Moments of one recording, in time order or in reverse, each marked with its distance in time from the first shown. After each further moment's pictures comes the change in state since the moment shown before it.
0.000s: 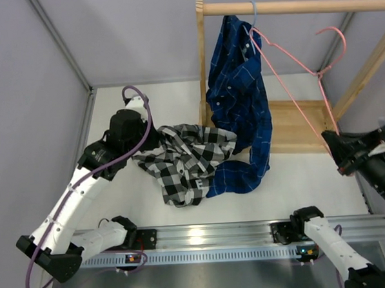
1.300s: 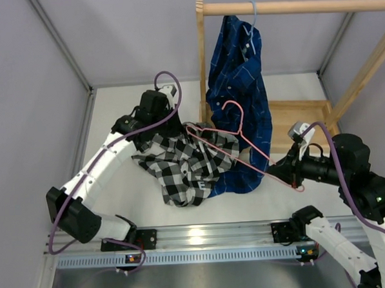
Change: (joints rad) left arm 0.026 0.346 0.130 0.090 0.235 -0.022; right arm 0.198 -0.084 -0.578 0.053 -0.361 0.046
